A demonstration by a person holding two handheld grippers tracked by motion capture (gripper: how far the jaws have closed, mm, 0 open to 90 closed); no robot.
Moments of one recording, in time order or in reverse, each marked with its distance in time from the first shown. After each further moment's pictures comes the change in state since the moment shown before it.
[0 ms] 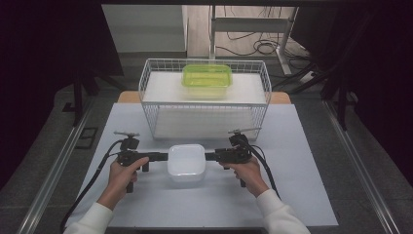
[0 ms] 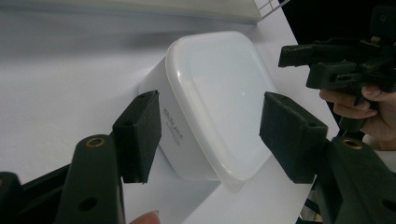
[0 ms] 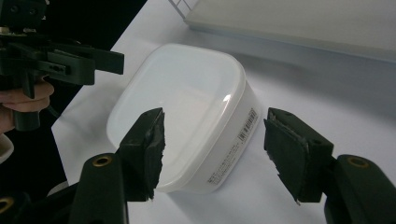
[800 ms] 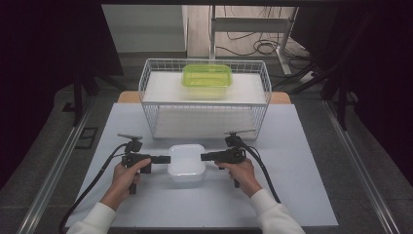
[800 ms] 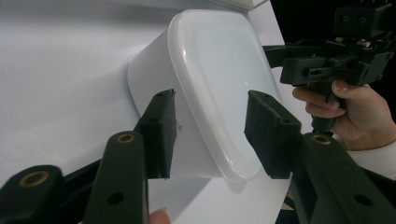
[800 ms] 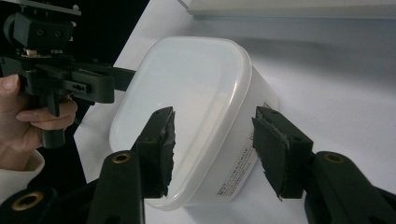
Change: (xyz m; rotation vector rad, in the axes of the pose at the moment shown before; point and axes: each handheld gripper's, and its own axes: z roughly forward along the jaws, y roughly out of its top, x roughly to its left) left arm 0.017 -0.006 0.015 0.049 -0.099 -0.080; right arm -0.014 -0.004 0.025 0.032 0.084 0.121
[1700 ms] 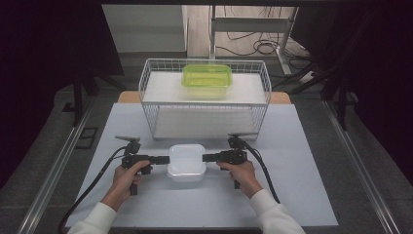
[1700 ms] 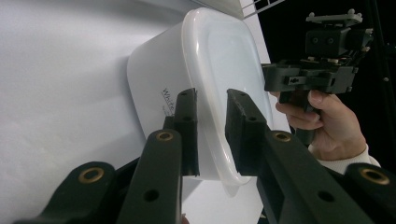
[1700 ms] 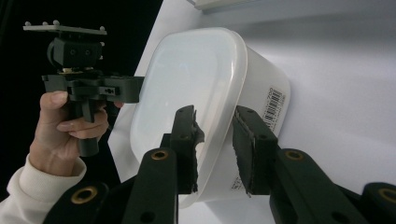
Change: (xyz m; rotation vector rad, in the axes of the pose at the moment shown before) left arm 0.011 -0.005 0.002 -0.037 -0.082 -0.094; right arm -0.012 -0.005 0.001 0.018 0.108 0.156
